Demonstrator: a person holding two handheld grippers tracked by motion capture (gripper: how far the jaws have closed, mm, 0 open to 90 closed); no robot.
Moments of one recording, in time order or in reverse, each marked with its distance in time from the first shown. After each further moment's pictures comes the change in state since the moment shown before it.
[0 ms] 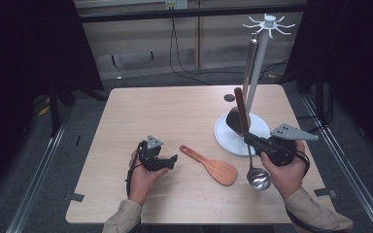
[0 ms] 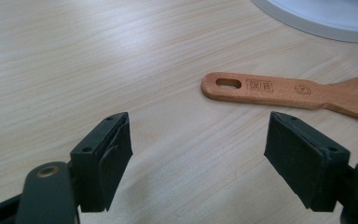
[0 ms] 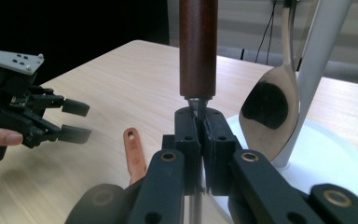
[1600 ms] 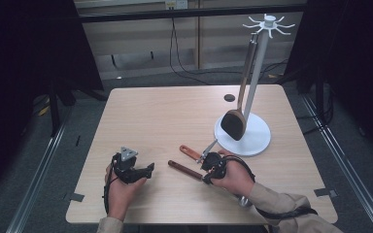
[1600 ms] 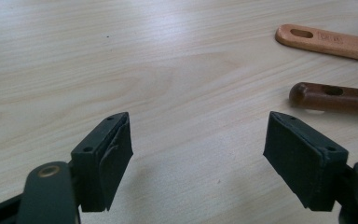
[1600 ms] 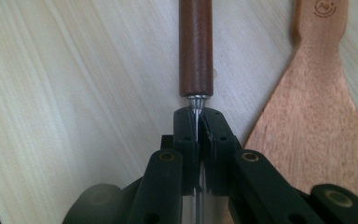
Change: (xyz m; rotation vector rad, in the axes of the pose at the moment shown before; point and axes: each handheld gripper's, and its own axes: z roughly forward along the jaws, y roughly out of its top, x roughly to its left) left arm 0.033 -0.041 -0.051 0.027 0.138 -0.094; right arm 0.082 -0.052 0.129 0.832 0.344 -0.341
